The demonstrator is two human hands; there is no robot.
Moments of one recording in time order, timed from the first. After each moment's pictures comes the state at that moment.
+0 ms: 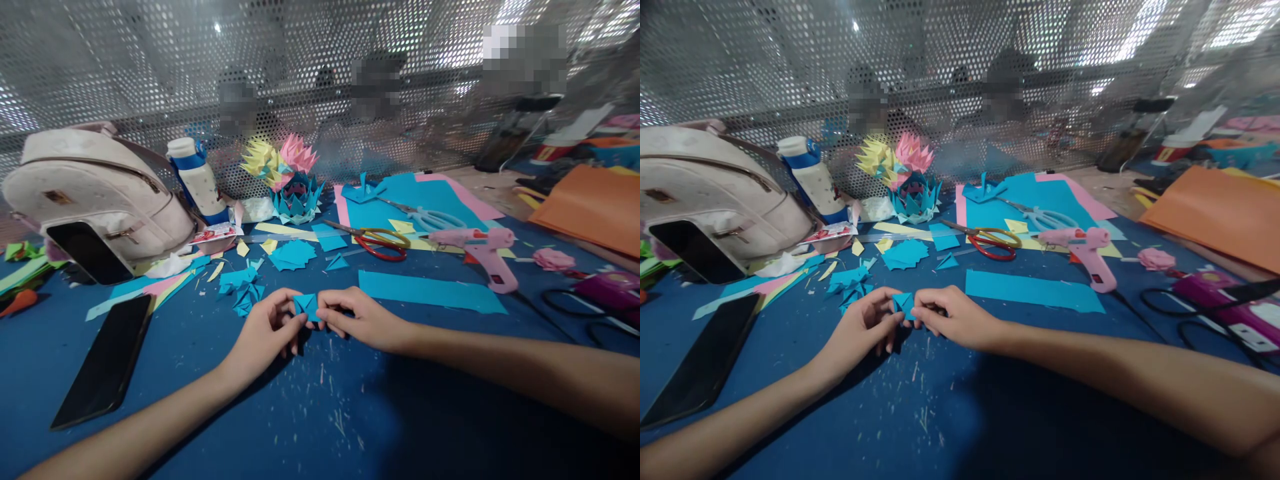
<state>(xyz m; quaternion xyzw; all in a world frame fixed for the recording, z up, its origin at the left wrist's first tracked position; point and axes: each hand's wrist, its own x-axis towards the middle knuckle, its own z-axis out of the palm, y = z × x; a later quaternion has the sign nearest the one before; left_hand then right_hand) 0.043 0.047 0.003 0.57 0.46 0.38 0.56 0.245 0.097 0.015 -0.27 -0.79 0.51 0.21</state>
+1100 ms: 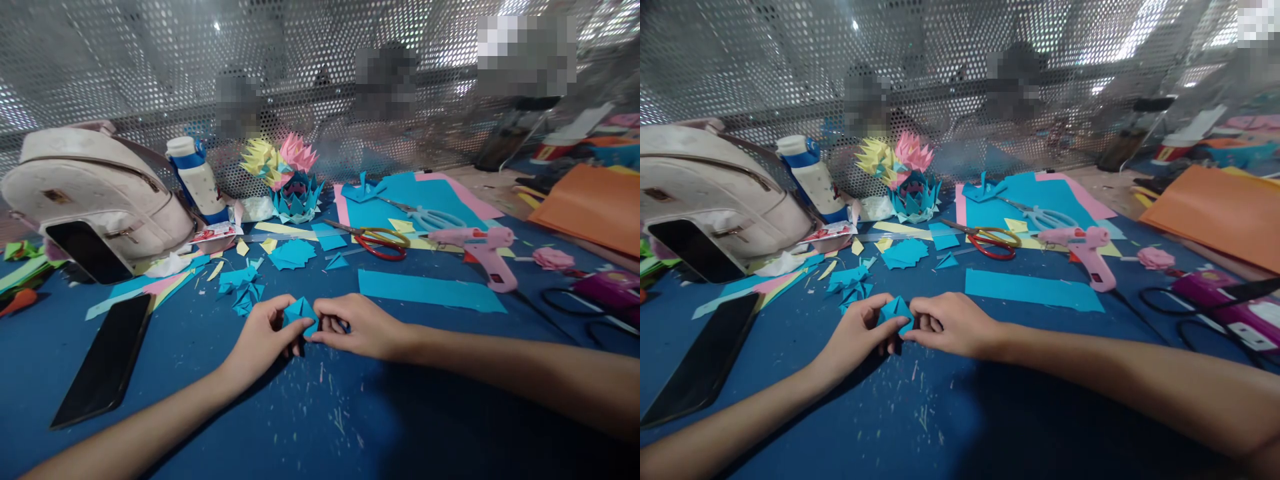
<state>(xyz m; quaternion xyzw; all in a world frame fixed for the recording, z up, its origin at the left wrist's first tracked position) 0.044 0.044 0.006 0.59 0.48 0.35 0.54 0.245 0.093 0.008 -0.28 -0.87 0.36 0.16</state>
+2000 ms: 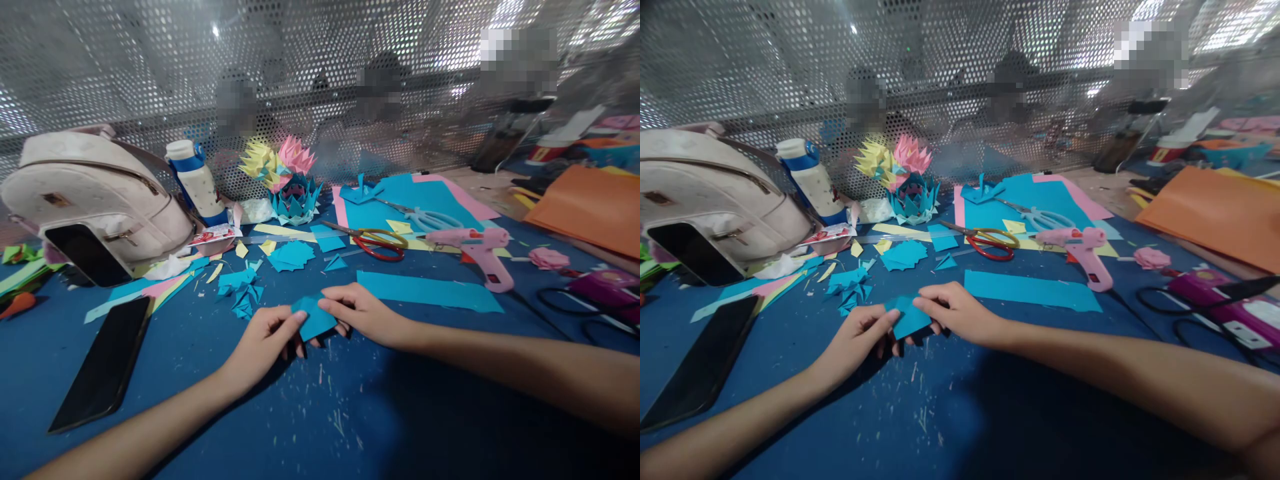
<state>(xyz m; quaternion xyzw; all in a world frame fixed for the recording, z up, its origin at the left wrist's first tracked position) 0.041 0.041 0.006 0.64 0.47 0.33 0.51 0.248 0.099 0.013 -0.30 -0.75 0.54 0.22</state>
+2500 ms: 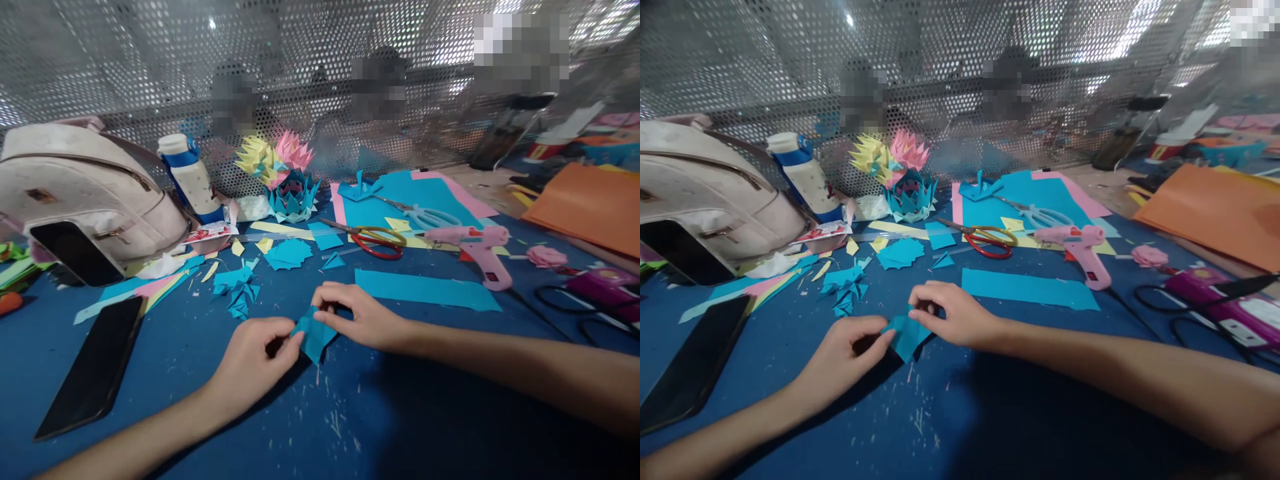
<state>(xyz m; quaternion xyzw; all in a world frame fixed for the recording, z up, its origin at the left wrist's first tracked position) 0.038 0.026 0.009 0.79 0.49 0.29 0.24 0.250 0.102 0.008 -0.26 -0.86 0.38 0.24</state>
